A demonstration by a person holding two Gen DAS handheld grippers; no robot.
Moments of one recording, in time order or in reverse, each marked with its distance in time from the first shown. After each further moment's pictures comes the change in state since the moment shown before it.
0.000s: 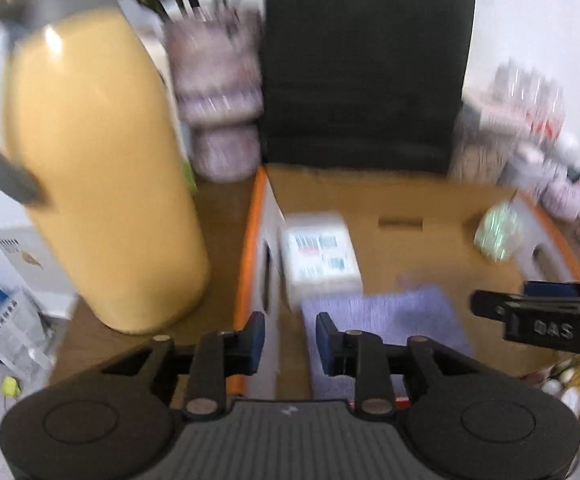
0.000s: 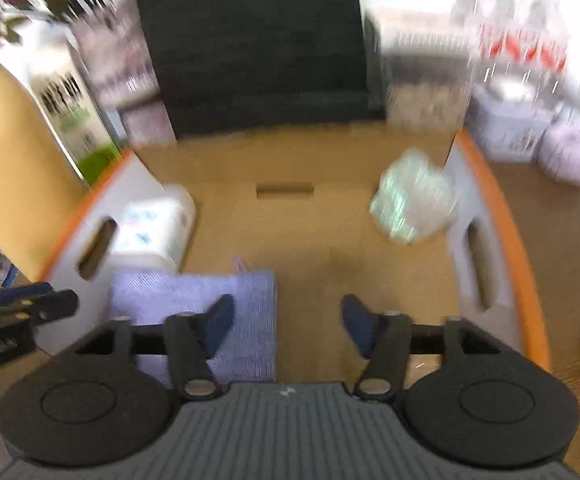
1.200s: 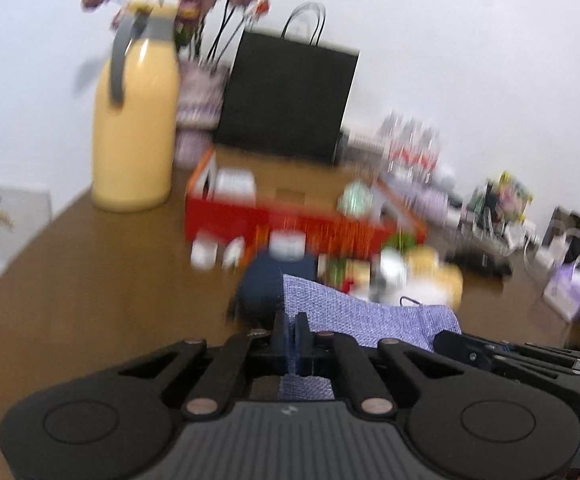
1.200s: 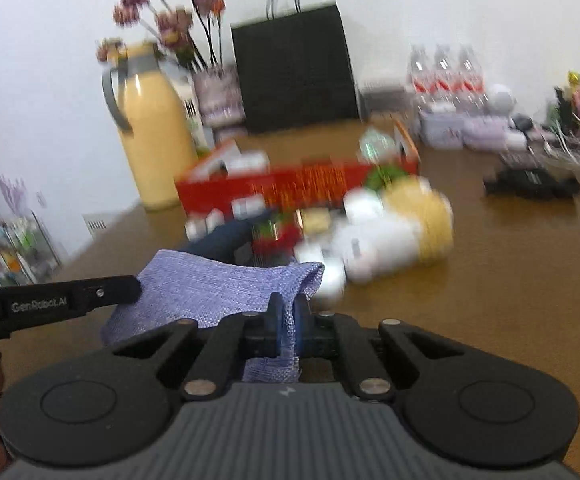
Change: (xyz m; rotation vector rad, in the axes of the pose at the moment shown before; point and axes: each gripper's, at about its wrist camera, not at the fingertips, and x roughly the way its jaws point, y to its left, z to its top) left arm -0.165 -0.034 -0.206 -0.117 -0.254 -0.226; right arm -0.194 0.009 -0.219 -0.022 -0.276 0.113
